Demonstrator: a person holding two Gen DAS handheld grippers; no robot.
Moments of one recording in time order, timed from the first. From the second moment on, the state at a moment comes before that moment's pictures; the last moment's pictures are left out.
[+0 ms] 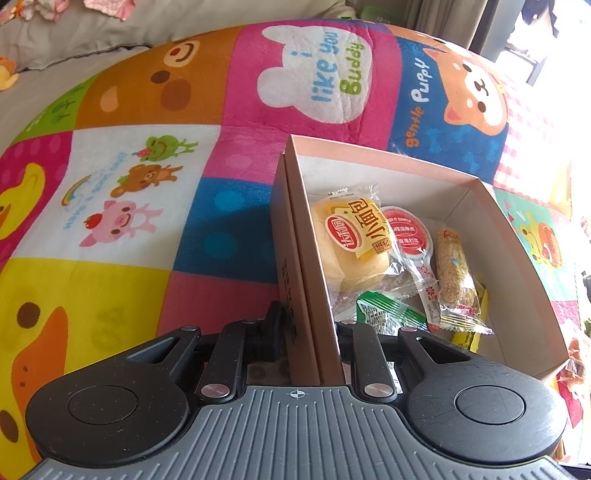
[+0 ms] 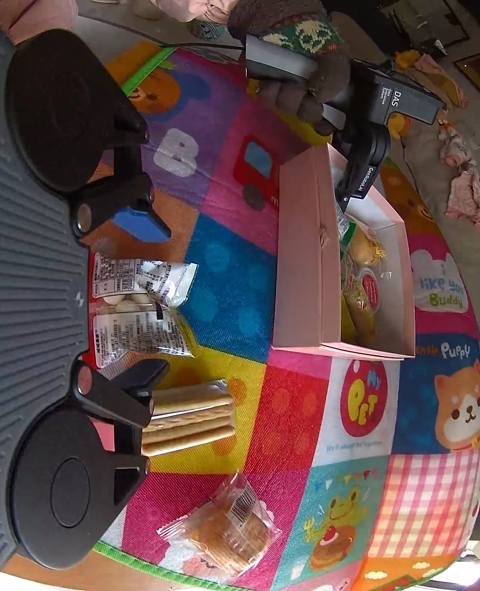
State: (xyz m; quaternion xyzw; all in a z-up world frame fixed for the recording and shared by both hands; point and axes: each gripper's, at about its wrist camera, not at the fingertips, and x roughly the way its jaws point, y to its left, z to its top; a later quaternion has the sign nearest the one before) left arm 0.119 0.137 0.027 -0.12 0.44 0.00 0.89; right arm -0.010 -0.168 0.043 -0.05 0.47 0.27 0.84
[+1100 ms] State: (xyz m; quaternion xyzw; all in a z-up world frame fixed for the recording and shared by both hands) left arm 0.117 0.138 0.026 -0.13 0.44 0.00 0.89; right arm 0.098 -0.257 0.022 0.04 0.42 -0.01 0.91
